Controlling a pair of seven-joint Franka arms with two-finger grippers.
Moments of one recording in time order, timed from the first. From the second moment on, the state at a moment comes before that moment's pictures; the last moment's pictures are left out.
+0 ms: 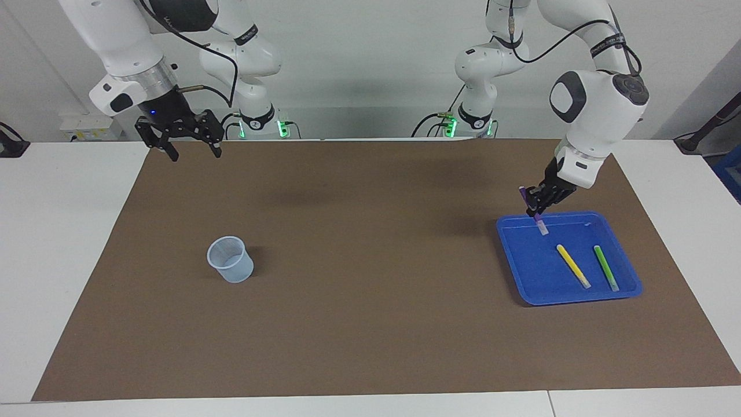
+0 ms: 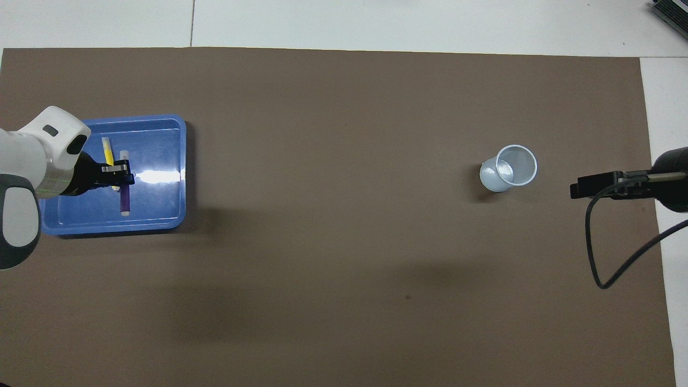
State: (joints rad) left arm 0.29 0.07 -0.30 -2.04 -0.06 2.26 -0.03; right arm 0.01 -0.14 -0.01 -1.78 0.08 1.69 0.00
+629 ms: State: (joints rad) left arm 0.29 0.29 -0.31 -2.05 0.05 2.49 -0.03; right arm -0.03 -0.18 -0.02 -1.76 0.01 1.66 -0.03
